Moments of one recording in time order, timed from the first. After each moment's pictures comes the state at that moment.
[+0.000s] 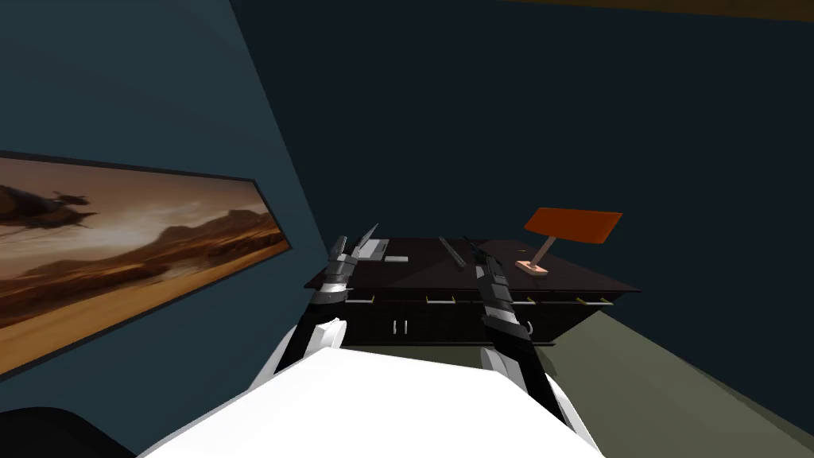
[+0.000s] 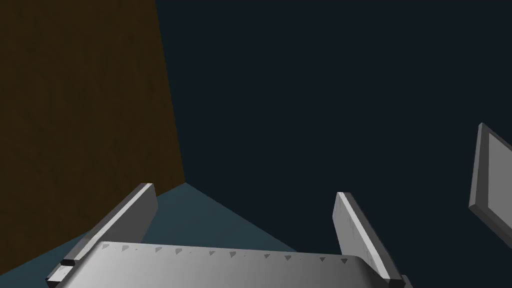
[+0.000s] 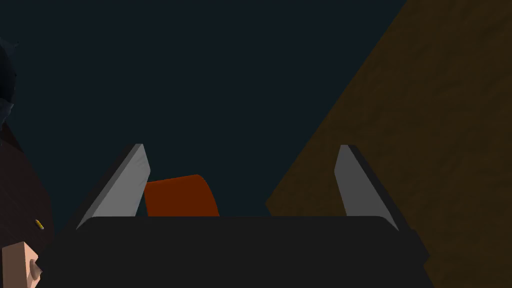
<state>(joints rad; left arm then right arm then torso) 0.48 0.00 -0.05 -2.32 -0.09 -0.37 0.08 0.53 0.04 -0.05 -2.23 0.07 -0.38 0.02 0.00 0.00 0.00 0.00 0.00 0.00</state>
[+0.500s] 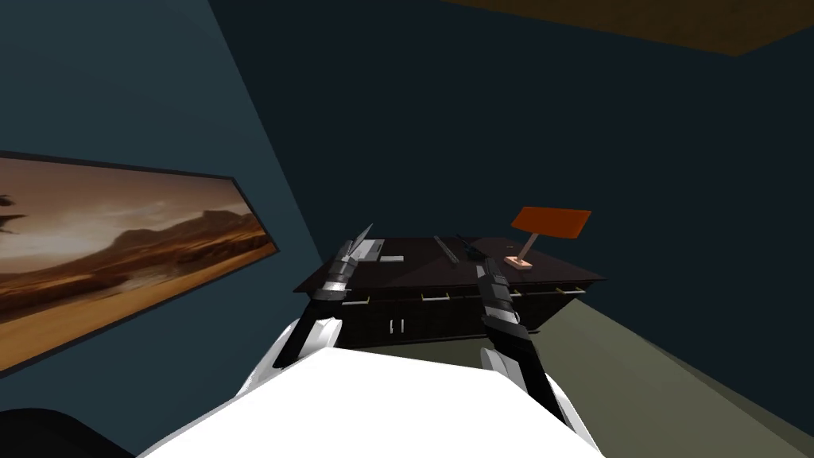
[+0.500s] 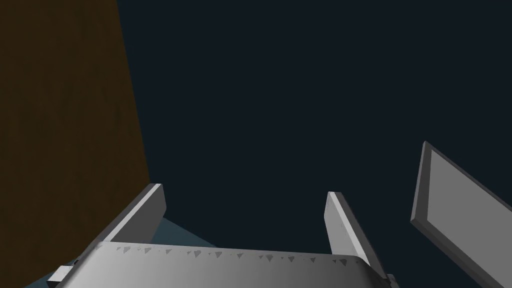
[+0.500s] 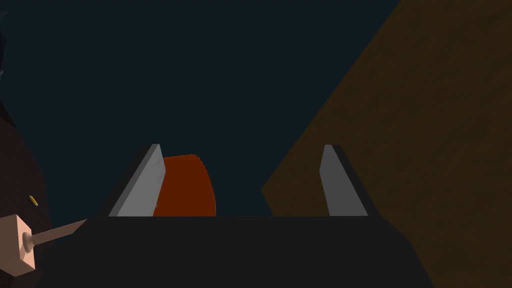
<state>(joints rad) 0.44 0.11 -0.01 -2.25 -0.06 -0.30 0.09 0.53 0.04 -0.05 -2.23 0.07 -0.38 0.02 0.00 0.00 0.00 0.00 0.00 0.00</state>
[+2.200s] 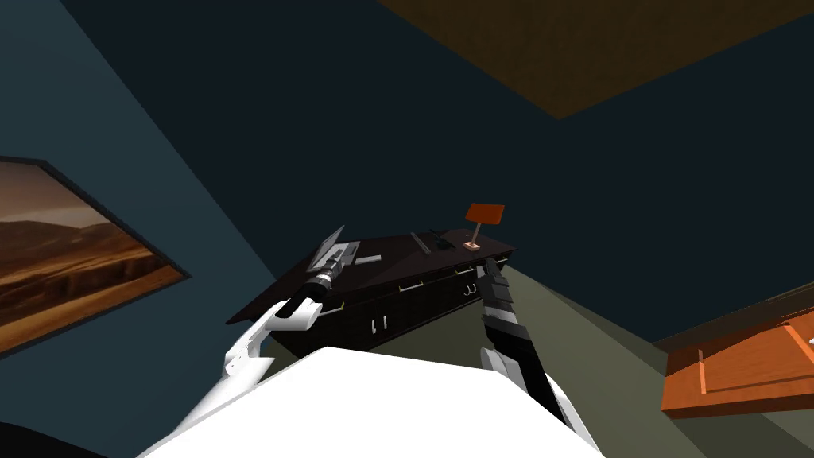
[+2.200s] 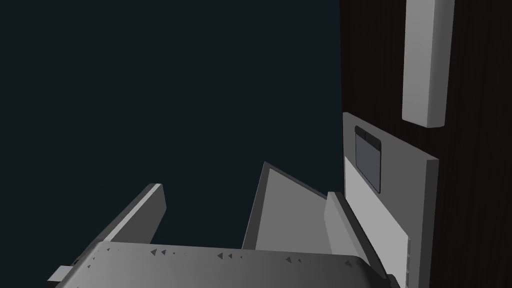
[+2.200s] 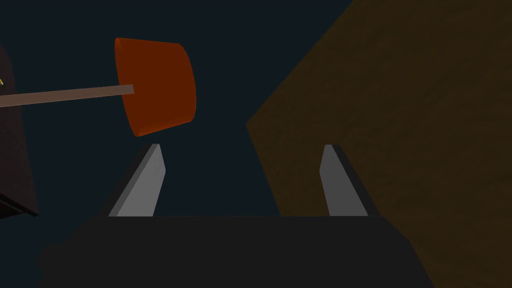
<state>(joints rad) 0.28 0.39 0.21 -1.95 0.11 0.13 0.19 0.53 0.04 -0.05 -2.23 0.07 -0.38 0.02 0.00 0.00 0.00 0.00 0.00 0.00</state>
